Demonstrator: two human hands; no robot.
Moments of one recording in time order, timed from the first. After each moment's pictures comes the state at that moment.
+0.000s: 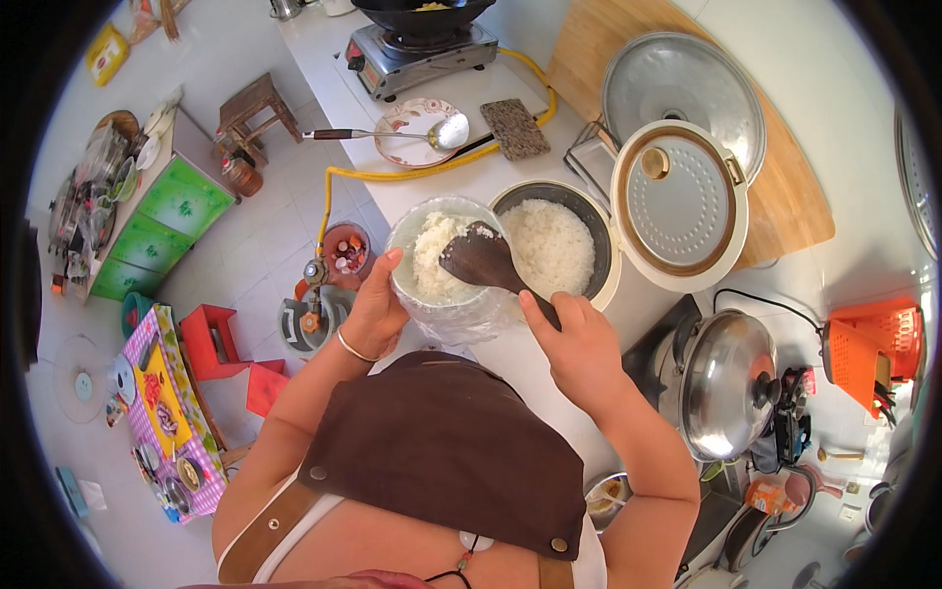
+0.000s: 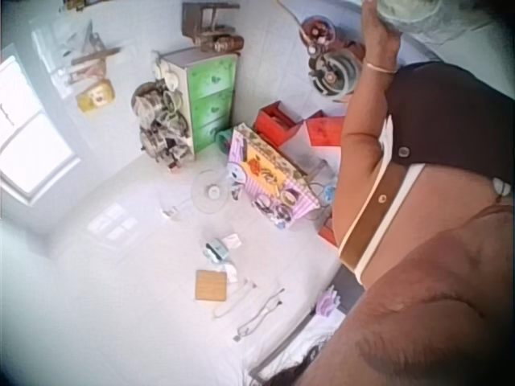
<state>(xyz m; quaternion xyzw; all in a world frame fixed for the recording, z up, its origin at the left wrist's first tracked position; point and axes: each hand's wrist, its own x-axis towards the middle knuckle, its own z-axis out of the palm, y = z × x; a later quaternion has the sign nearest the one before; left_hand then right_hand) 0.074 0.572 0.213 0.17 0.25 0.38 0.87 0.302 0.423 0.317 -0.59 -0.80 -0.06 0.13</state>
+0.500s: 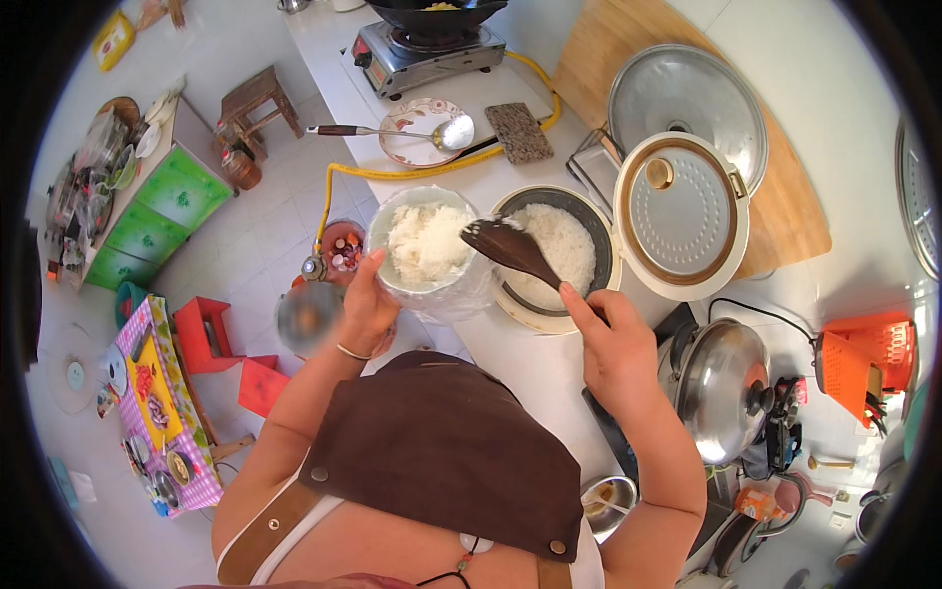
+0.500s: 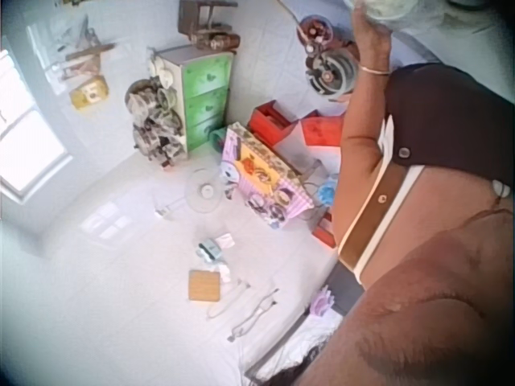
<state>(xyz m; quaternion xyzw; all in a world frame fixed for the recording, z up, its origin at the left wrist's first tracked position) 0.056 0.575 0.203 0.19 0.25 0.45 0.84 0.309 0.421 0.358 -0.62 -0.75 -0.01 0.22</state>
